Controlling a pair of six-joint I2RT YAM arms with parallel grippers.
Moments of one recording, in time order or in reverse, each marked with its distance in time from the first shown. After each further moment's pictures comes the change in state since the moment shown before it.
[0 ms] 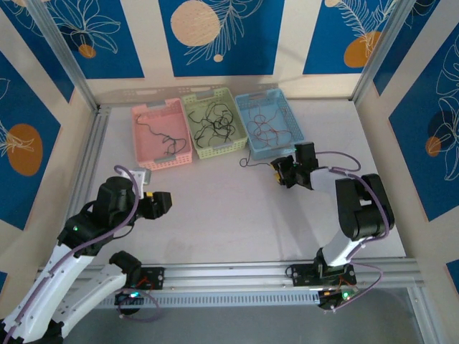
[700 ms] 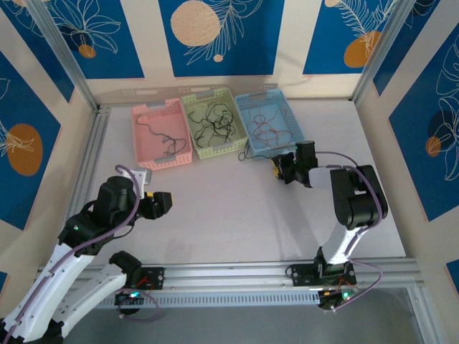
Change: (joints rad) left arm 0.000 0.006 0.000 0.000 0.000 0.018; right arm -0.025 0.073 0.002 0.156 -0.031 0.063
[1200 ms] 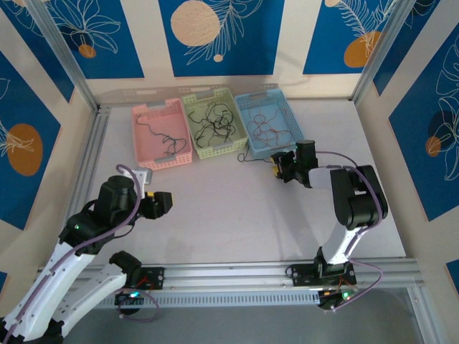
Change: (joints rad) left arm 0.000 0.010 0.000 0.000 0.000 0.001; right arm 0.002 0.036 0.014 0.046 -0.019 0.043
